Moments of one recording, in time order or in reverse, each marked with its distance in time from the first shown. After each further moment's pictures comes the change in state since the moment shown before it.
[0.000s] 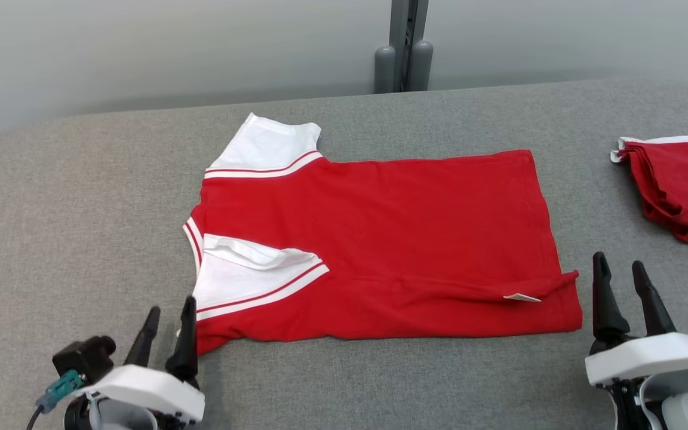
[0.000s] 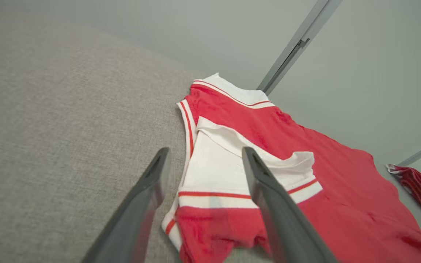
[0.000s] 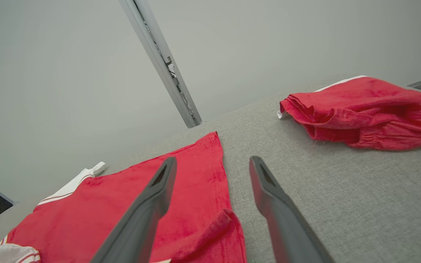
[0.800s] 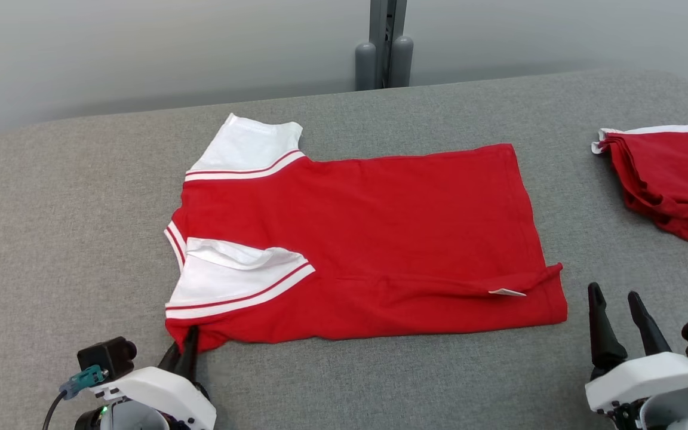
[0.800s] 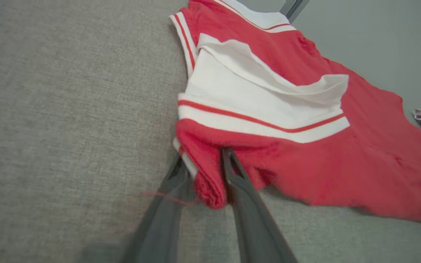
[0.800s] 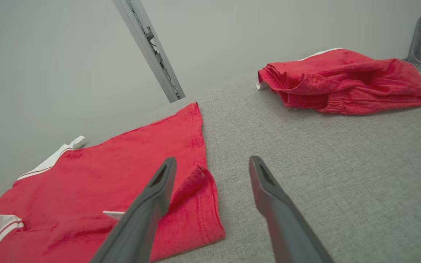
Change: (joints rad) left arm 0.045 0.013 -0.049 -0.018 -0.015 0.093 0.204; right arm 0.090 0.049 -0.061 -0.067 -0.089 0.000 0.118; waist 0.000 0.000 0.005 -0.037
